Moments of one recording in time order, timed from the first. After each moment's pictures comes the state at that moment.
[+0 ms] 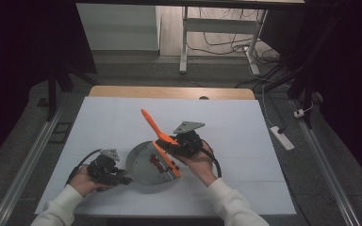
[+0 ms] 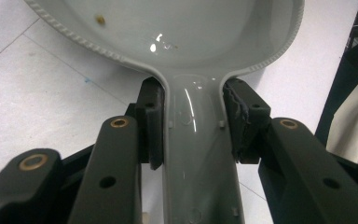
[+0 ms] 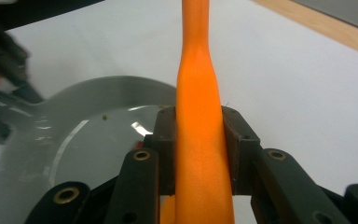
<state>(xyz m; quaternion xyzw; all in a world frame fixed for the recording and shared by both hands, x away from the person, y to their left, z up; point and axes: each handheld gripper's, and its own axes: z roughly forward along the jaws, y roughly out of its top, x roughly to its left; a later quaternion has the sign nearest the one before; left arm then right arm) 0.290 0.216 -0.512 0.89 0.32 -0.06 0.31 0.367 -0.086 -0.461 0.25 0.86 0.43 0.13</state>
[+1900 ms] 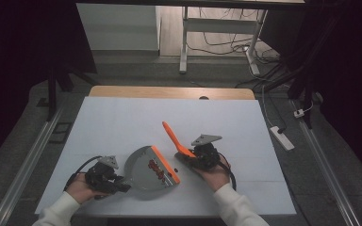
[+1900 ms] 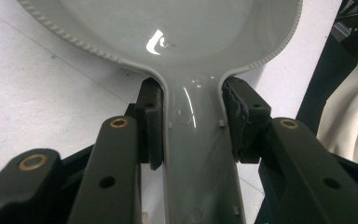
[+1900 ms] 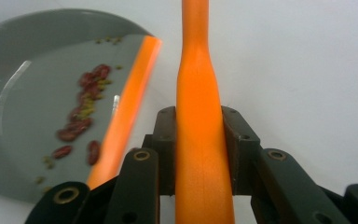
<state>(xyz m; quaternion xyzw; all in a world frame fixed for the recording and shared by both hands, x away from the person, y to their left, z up) 0.268 0.212 -0.512 0.90 0.31 -0.06 0.30 0.339 -0.134 -0.486 0.32 0.86 0.38 0.12</state>
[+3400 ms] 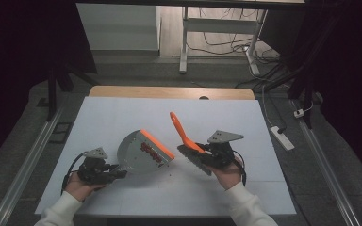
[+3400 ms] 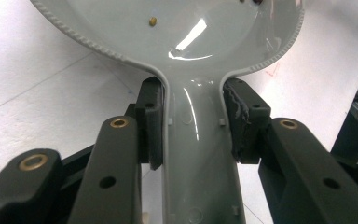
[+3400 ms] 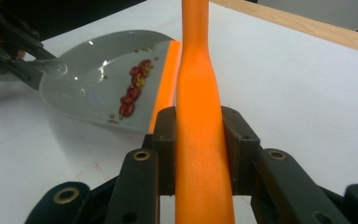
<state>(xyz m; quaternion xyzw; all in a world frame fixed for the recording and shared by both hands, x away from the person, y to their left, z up) 0.269 0.234 -0.506 0.82 0.41 0.01 0.39 0.332 -0.171 -0.451 0.28 0.83 0.47 0.12</state>
